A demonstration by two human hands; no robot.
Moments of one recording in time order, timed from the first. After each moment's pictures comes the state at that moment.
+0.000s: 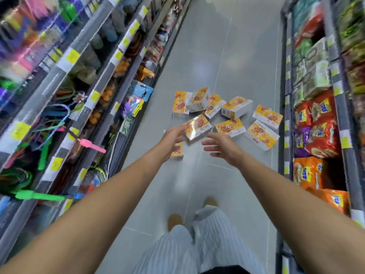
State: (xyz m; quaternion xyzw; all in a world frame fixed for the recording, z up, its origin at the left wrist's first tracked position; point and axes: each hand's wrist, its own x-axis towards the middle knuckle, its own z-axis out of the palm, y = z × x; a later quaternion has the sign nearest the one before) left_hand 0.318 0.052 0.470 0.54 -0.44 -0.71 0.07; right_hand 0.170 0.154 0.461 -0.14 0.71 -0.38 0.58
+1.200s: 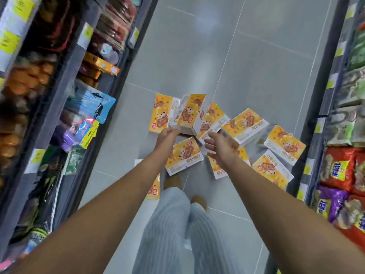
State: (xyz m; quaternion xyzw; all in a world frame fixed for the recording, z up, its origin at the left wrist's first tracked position) left_hand -0.013 -0.308 0.217 0.67 -0.35 -0.66 0.02; right_hand -0.146 -0.226 0.219 0.06 0.75 -0.34 0.57
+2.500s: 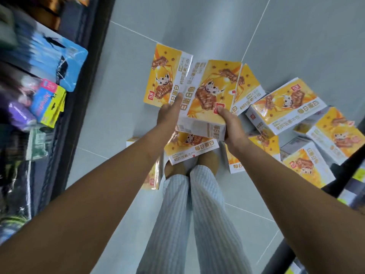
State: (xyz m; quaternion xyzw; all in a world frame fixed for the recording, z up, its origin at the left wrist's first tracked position) left_hand -0.041 -0.361 -0.023 0.74 -0.29 -0.61 -0.03; right_hand -0.179 -0.263 -0.026 0.06 0.72 -0.32 0.61
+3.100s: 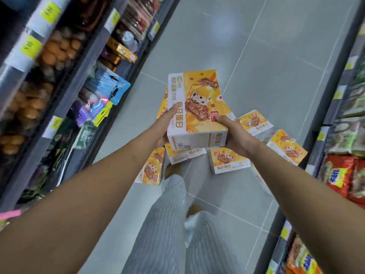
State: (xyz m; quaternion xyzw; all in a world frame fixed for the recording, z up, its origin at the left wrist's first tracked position) left_hand 0.034 -0.293 0.242 0.58 -0.28 -0.76 0.02; right_hand -0.162 -0.193 0.268 -0.13 0.63 -0.31 0.70
